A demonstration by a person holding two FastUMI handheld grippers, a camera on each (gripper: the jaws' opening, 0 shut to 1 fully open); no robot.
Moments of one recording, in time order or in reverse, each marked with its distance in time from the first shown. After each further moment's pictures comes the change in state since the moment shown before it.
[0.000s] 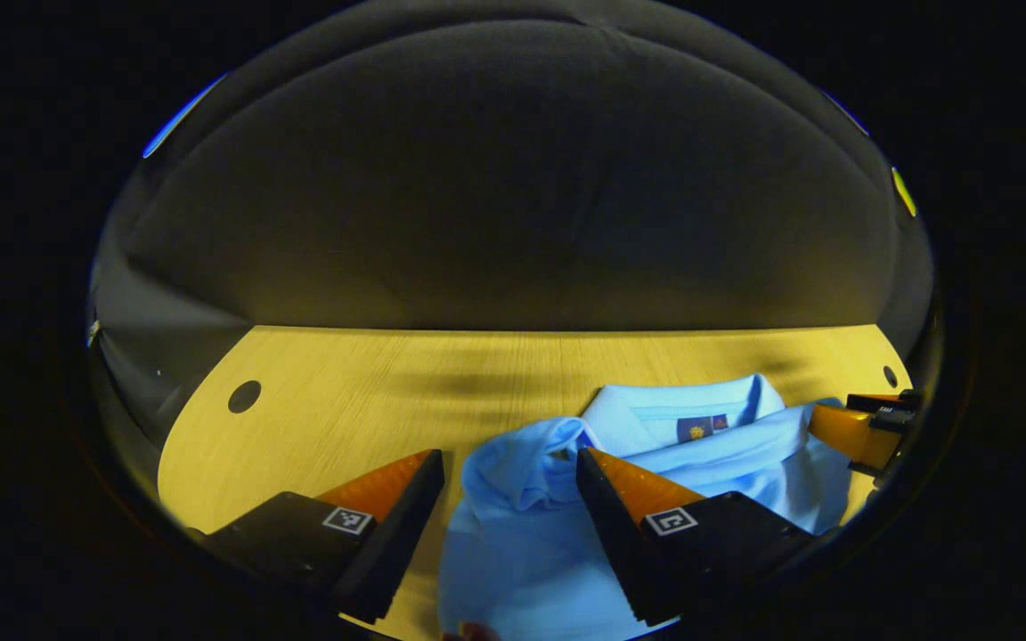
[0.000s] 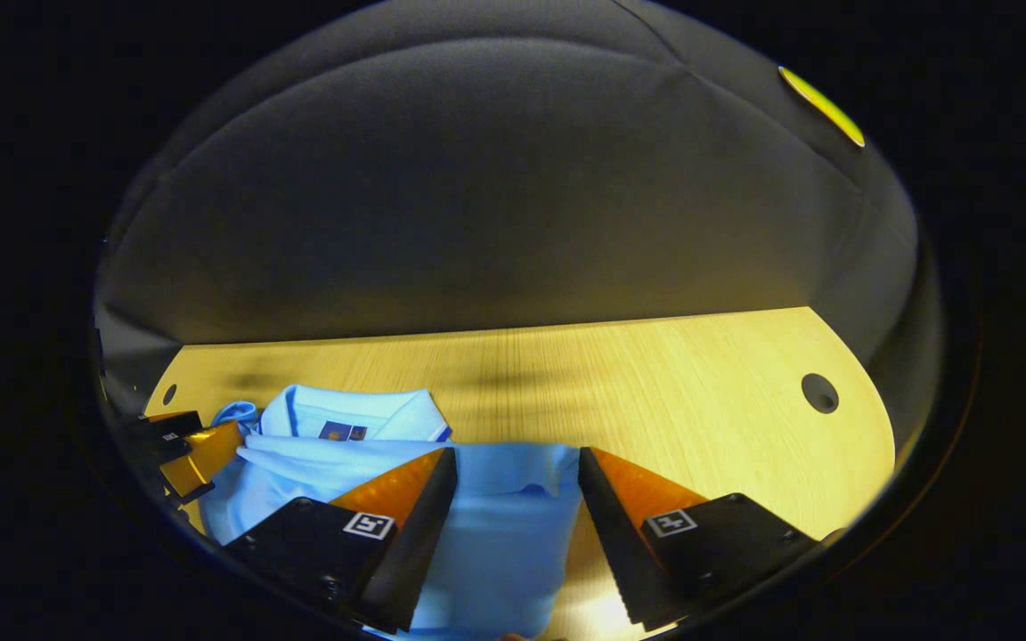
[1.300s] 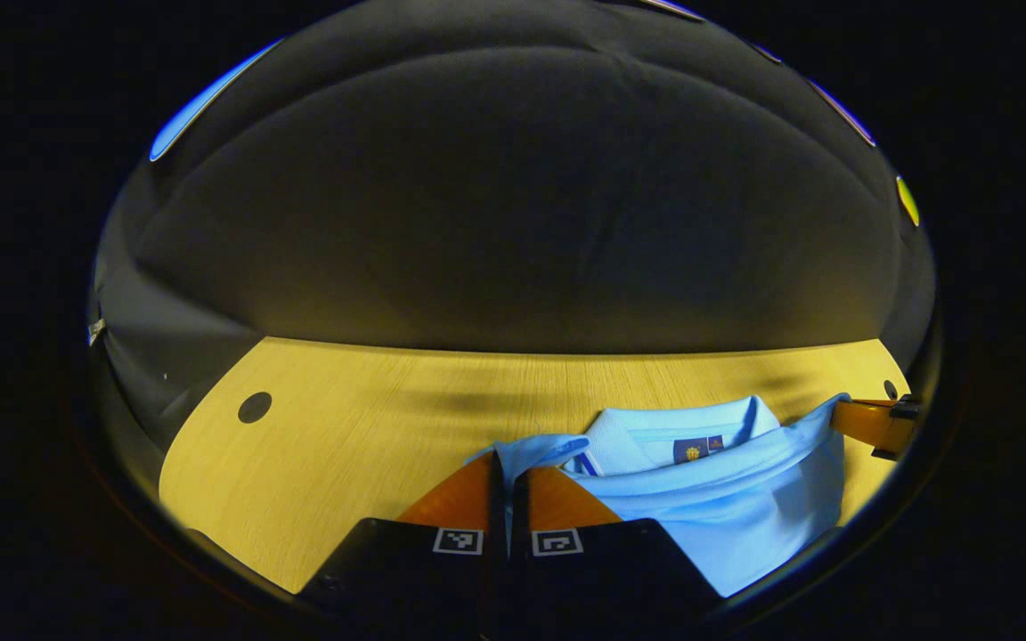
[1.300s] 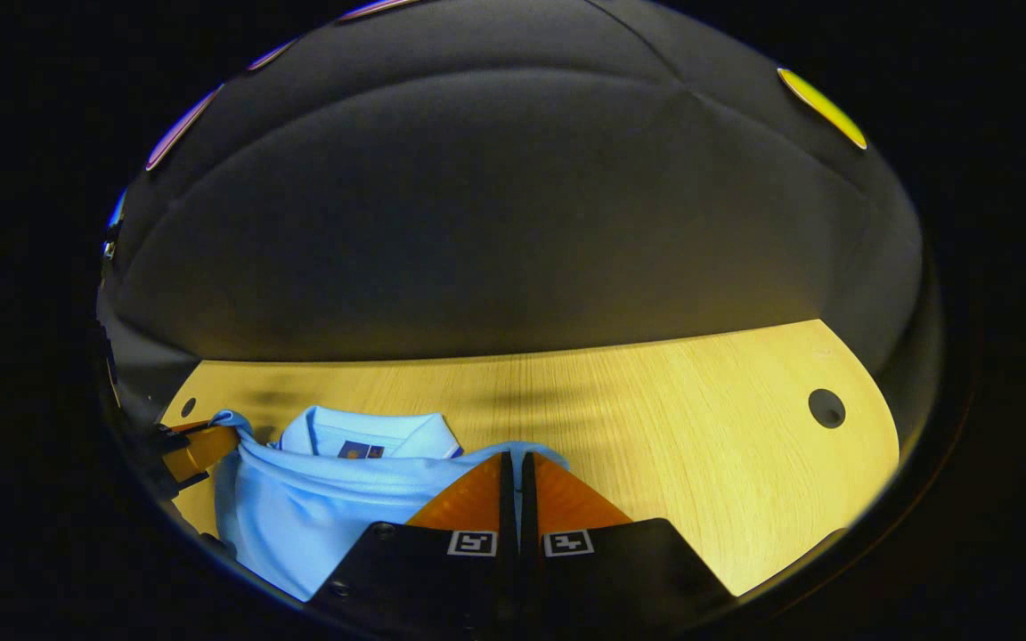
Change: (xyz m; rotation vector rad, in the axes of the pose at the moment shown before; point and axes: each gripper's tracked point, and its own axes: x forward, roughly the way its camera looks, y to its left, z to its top) left arm 0.000 0.009 0.007 0.008 -0.032 0.044; right arm 0.005 0.005 0.009 0.009 -0.029 0.055
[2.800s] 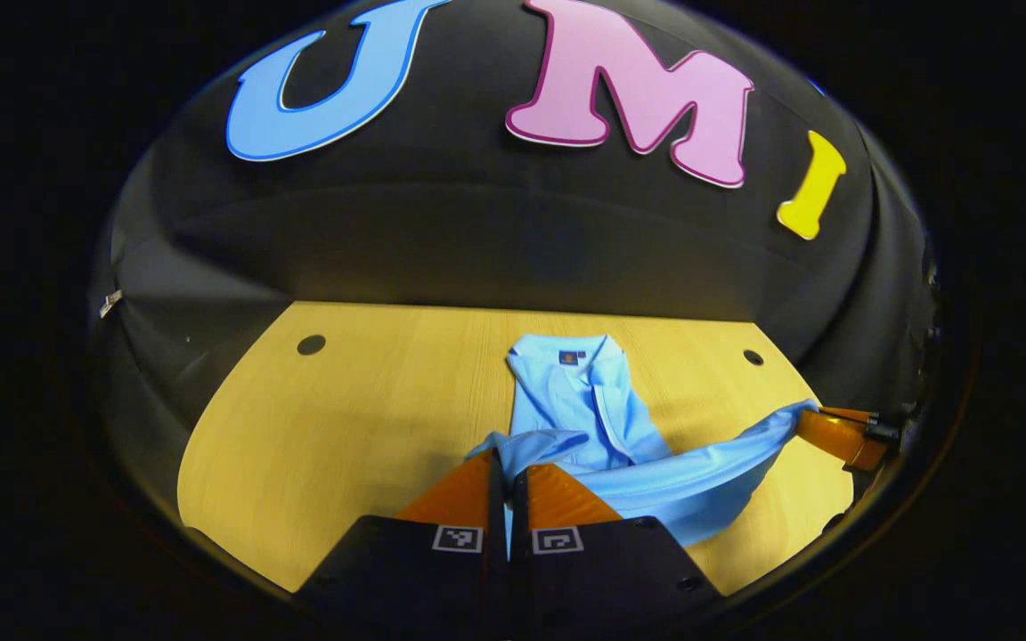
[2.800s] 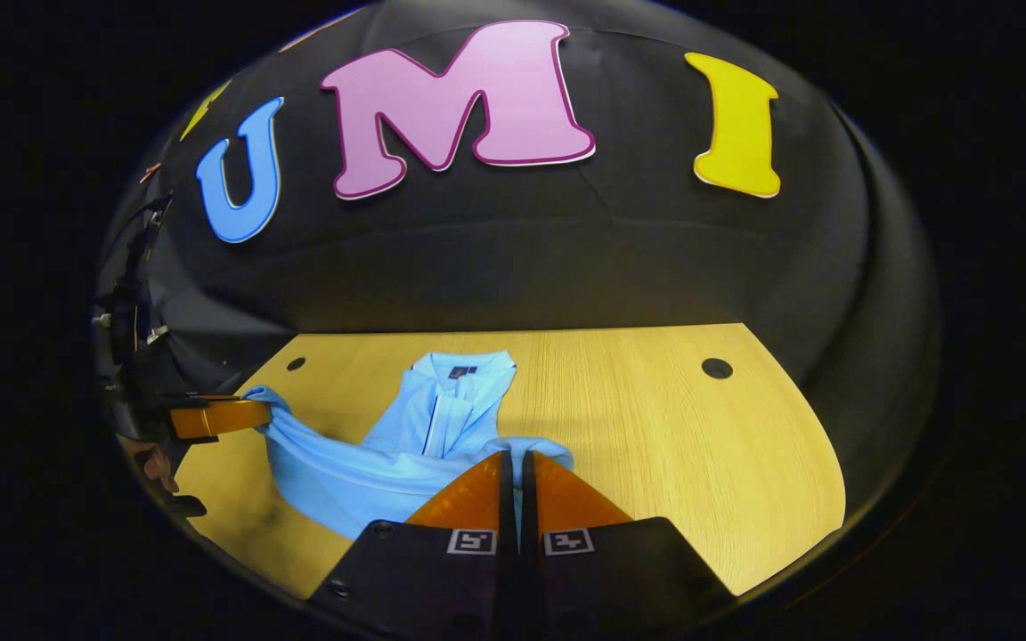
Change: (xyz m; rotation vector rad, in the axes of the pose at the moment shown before) left arm -0.241 0.008 -0.024 -0.046 0.016 -0.189; right arm -0.268 0.010 -0.024 -0.048 -0.082 0.095
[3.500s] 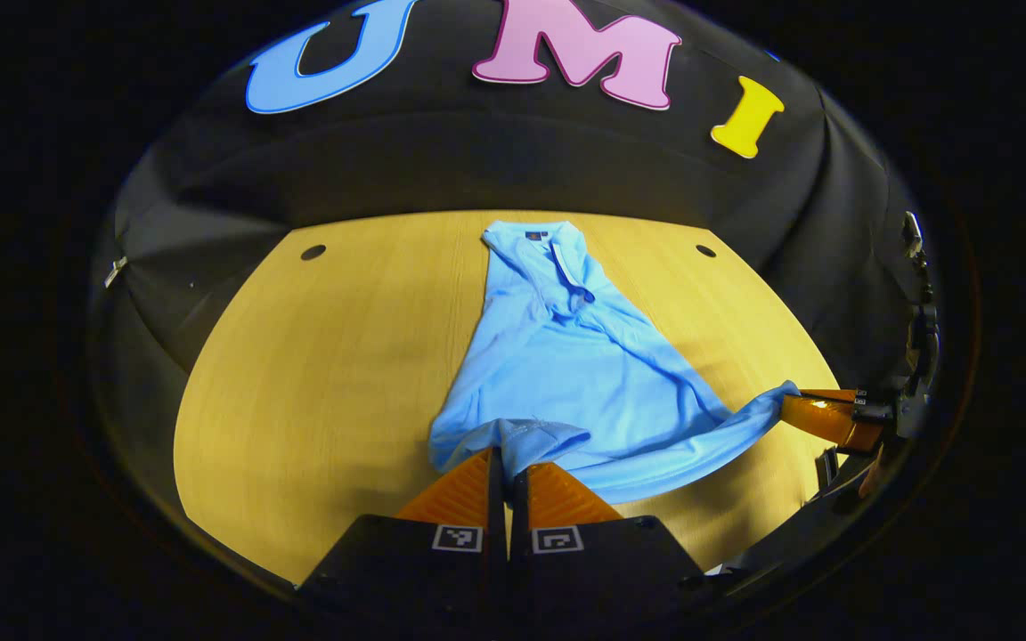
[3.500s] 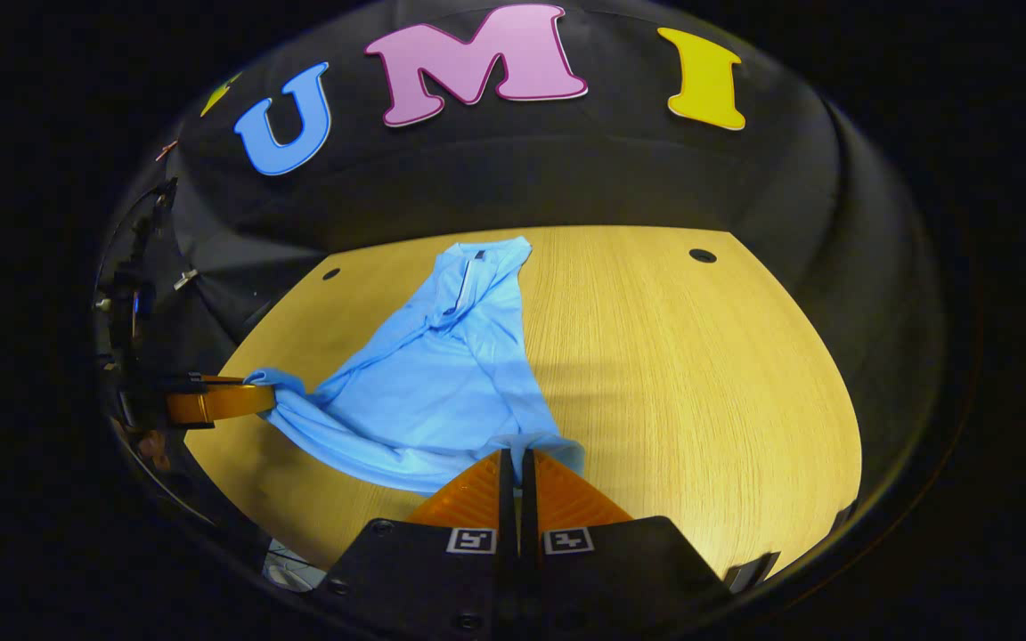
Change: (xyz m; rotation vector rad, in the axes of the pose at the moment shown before) left arm -0.124 -0.004 -0.149 0.074 0.201 -0.063; right arm -0.136 0.019 -0.134 0.013 0.206 0.036
